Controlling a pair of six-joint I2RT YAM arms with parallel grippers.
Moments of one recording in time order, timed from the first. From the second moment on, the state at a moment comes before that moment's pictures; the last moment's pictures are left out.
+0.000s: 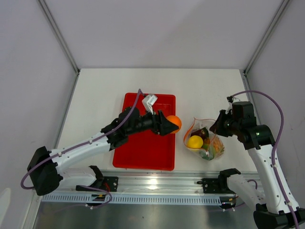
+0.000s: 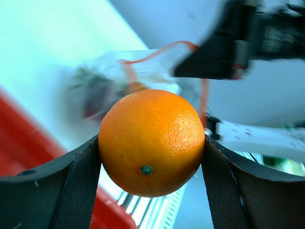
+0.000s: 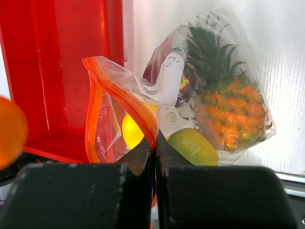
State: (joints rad) left arm -0.89 1.17 0.81 0.18 0.23 -0.70; right arm 0.21 0.85 1.08 -1.03 -0.15 0.44
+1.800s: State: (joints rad) left arm -1.06 1.46 0.98 0.01 0.14 -0.64; right arm 0.21 0.84 1.14 -1.08 -0.20 0.47
